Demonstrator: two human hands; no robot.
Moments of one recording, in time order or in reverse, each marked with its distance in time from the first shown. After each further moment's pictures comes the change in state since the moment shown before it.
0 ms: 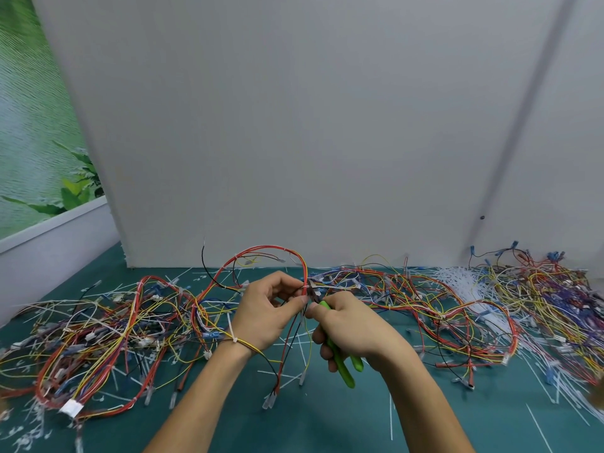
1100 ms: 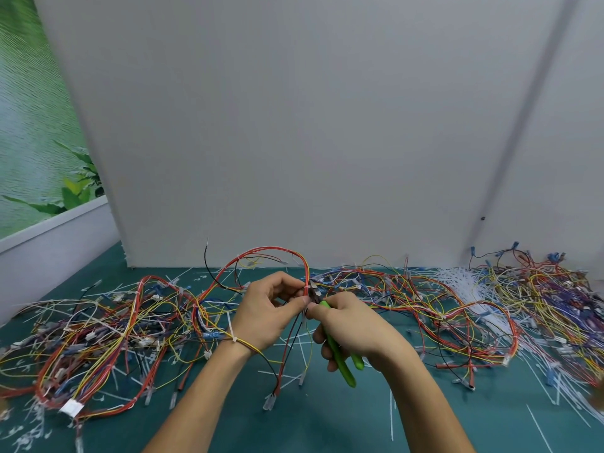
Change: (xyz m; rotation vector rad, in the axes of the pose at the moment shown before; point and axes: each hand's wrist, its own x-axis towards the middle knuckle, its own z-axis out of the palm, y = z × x) left_hand -0.001 0.002 -0.002 0.004 -0.020 -0.012; right_hand 0.001 0.000 -0.002 0.024 -0.016 0.005
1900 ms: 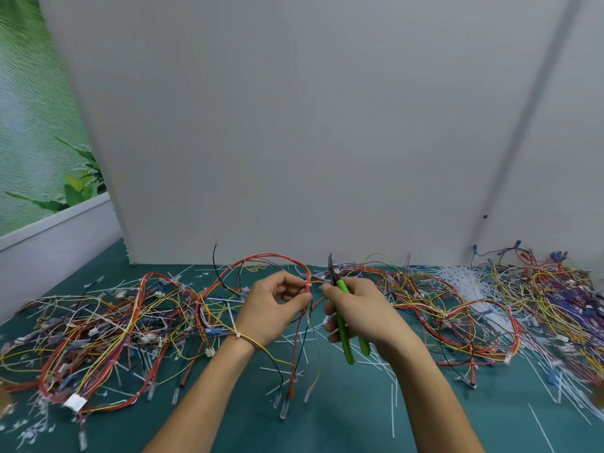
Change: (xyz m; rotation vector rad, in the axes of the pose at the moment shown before) left_hand 0.004 -0.010 0.005 -0.044 0.000 -0.050; right_hand 0.008 0.006 -0.010 0.151 0.182 -0.087
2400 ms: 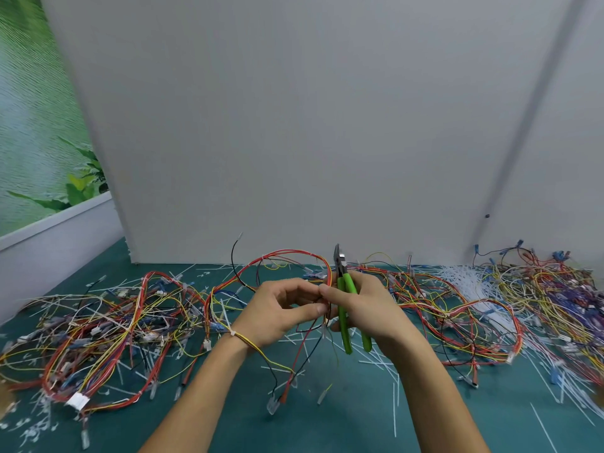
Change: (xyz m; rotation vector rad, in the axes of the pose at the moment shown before) left_hand -0.005 0.005 -0.007 -0.177 -0.294 0.062; right_hand 0.002 0.003 -0.005 0.016 0.047 -0.131
